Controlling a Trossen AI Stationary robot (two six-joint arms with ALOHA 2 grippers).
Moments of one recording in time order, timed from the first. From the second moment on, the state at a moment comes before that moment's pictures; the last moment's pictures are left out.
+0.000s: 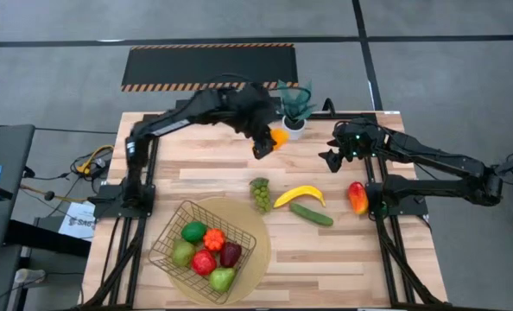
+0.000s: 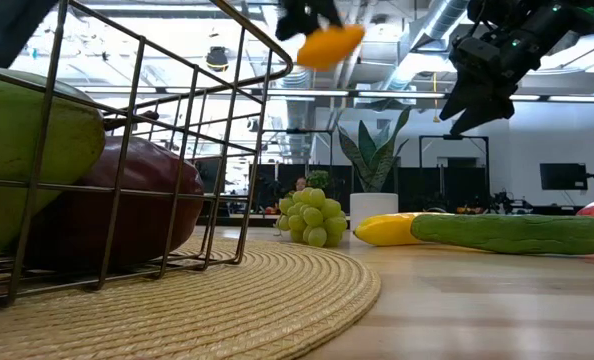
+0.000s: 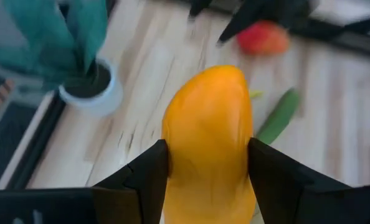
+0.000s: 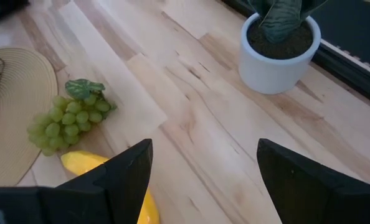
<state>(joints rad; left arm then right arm) 0.25 1.98 2.30 -1.17 0.09 -0.07 -0.48 0.84 0.71 -0.59 0.00 0.25</state>
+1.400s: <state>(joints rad) -0.61 1.73 2.30 -1.30 -0.24 -0.83 -0.48 0.84 0.71 -0.58 0.00 0.26</state>
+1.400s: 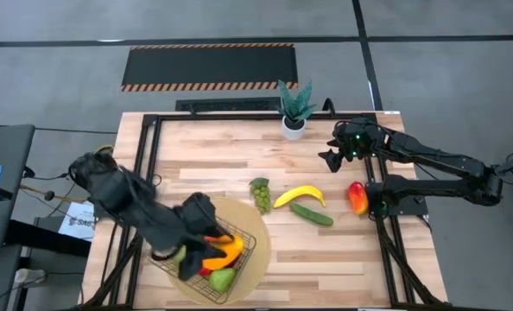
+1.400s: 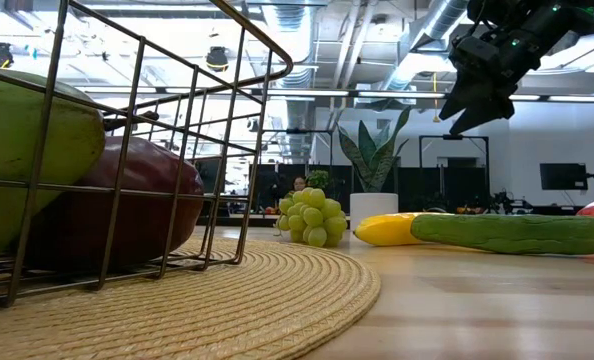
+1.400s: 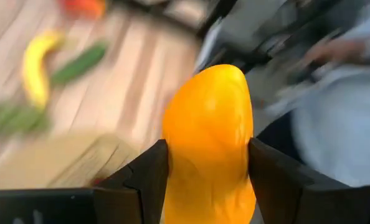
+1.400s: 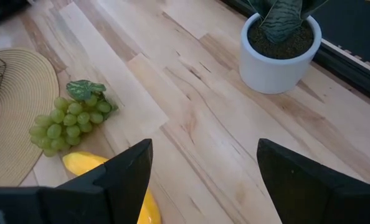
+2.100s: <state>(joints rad) -0.52 1.86 1.98 -1.56 -0.03 -0.40 -0.48 0.84 0.71 -0.58 0.00 0.25</state>
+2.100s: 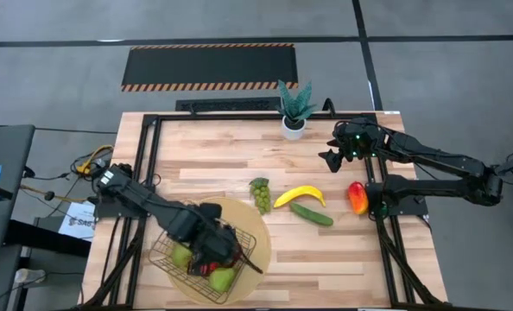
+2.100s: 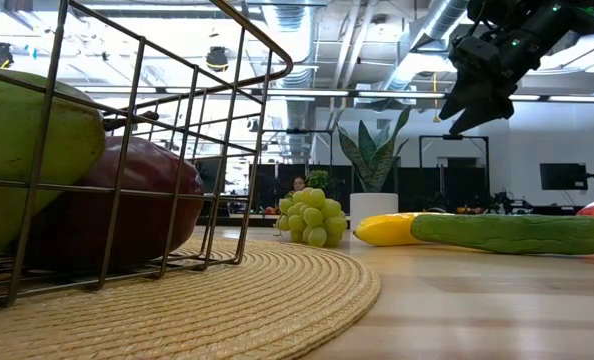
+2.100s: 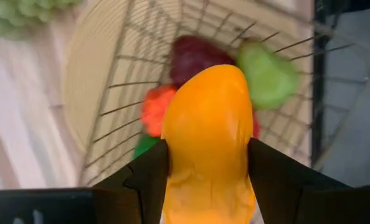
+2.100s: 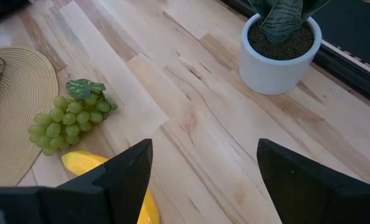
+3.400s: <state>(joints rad) -0.36 1.61 1.30 -1.20 0.01 -0.12 -0.48 0.84 0.71 -0.57 0.01 0.25</state>
